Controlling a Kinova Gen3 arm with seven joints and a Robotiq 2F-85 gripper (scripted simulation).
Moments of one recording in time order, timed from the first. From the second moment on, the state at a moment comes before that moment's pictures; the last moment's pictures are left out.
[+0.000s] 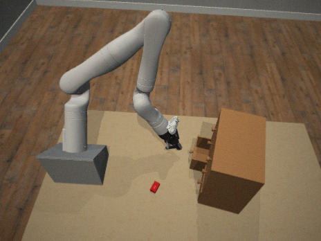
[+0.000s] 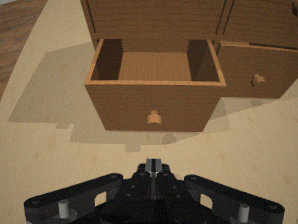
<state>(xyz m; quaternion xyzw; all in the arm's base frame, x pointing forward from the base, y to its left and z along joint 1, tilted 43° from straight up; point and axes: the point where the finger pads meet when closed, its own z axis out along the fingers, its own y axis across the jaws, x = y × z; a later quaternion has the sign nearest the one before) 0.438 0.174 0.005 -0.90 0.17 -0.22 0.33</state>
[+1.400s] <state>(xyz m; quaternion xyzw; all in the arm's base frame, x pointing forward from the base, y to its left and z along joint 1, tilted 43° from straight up) 0.446 0.174 0.004 -0.90 0.17 -0.22 0.33</state>
